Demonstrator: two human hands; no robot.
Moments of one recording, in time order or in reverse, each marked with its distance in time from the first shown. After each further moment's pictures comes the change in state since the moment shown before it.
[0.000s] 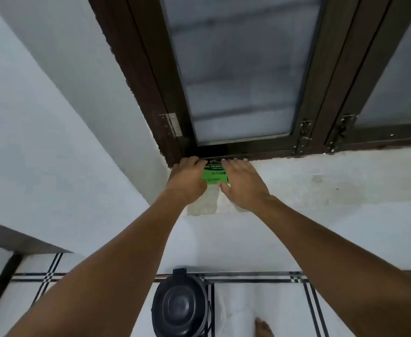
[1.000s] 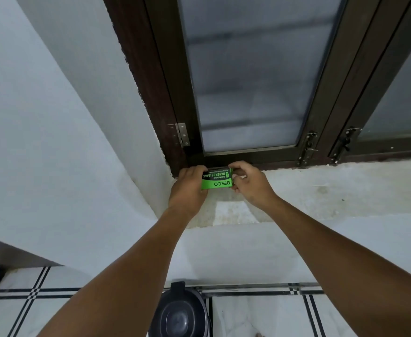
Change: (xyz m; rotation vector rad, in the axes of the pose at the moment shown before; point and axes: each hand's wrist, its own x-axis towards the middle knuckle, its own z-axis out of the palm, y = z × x) left_hand -0.005 -0.016 0.008 -0.365 0.177 -0.093; right_hand 0.018 -0.001 -0.016 0.905 0.061 0.317
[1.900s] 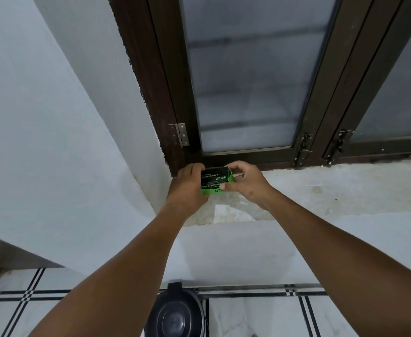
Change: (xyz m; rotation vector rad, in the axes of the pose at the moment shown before) left_hand -0.005 0.003 -0.008 0.106 -0.058 0.032; right_hand -0.009 -0.018 -0.008 0.117 -0.108 0.066
